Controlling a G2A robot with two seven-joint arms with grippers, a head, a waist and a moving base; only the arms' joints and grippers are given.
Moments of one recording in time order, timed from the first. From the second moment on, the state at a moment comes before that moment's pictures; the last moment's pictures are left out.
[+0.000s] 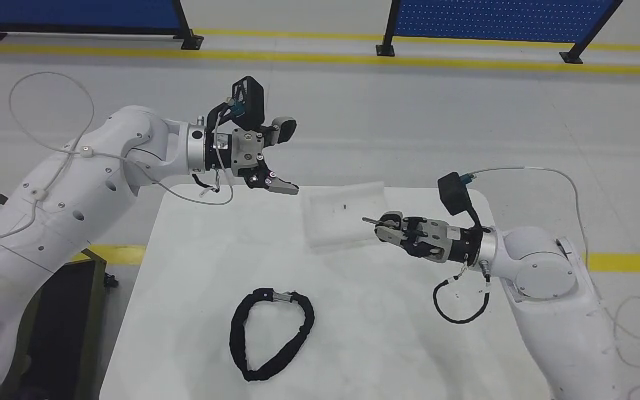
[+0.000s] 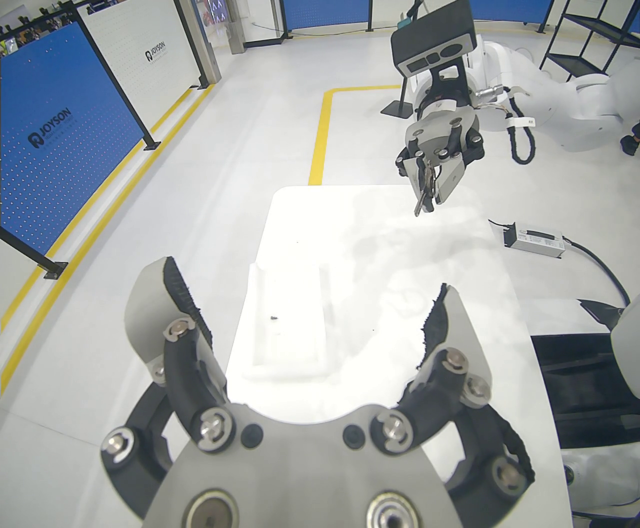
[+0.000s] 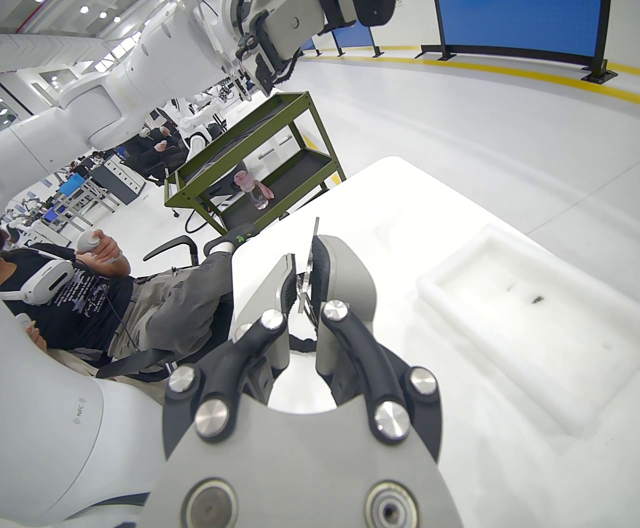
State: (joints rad) left arm -0.05 -1.00 -0.17 -1.09 0.47 -1.01 0.02; right arm -1.19 -1.03 1.54 -1.81 -0.04 -0.65 1.01
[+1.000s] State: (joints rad) left arm 0.28 -0.92 -0.17 -1.12 0.64 -1.01 0.03; right arm -1.19 -1.03 1.54 -1.81 -0.04 -0.65 1.01
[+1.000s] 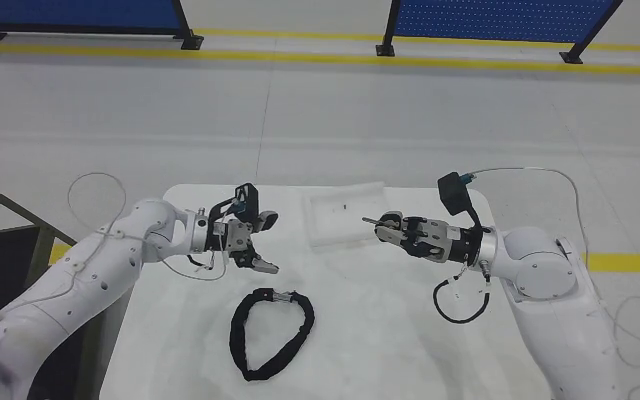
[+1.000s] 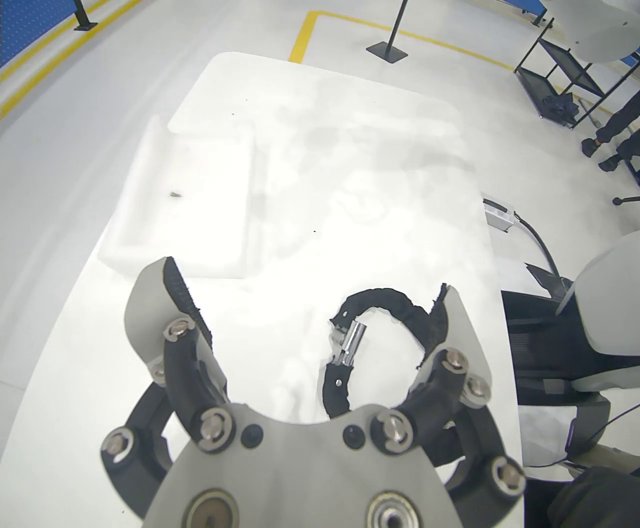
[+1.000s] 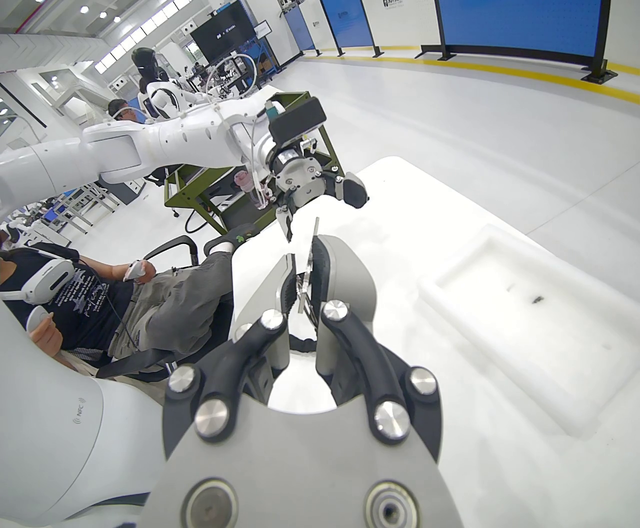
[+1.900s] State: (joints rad) left arm 0.33 -0.96 -0.17 -1.07 0.81 -1.01 -0.03; right arm -1.19 -1.03 1.54 -1.81 -0.04 -0.65 1.01
